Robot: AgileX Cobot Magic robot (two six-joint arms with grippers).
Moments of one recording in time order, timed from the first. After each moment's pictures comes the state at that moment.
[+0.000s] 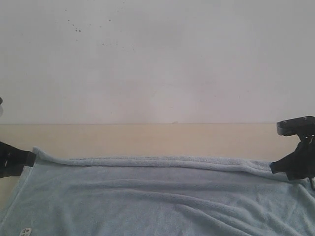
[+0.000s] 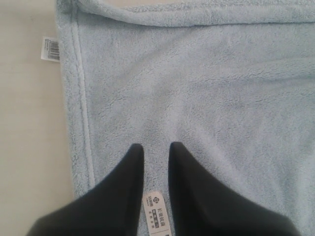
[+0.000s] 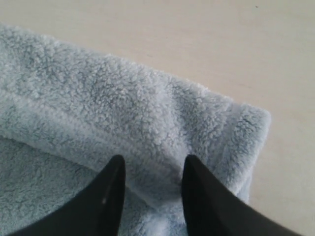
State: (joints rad) left arm -0.08 1.46 -0.83 -0.18 0.44 0.15; right arm -0.05 2.02 -1.19 -0.05 0.33 -0.16
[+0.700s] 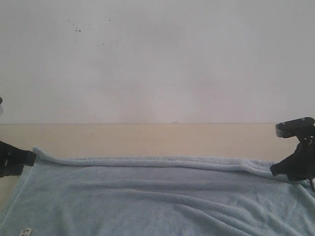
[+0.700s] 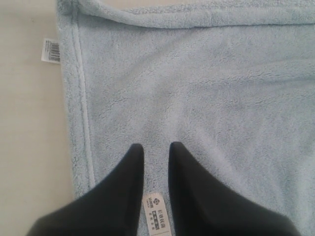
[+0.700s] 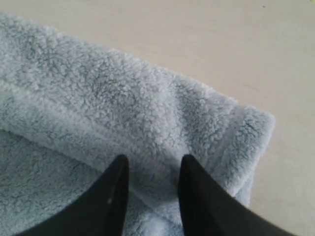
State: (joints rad) left arm -0.08 1.46 -0.83 -0.18 0.43 0.15; right arm -0.05 2.03 -1.19 -0.05 0.32 -0.20
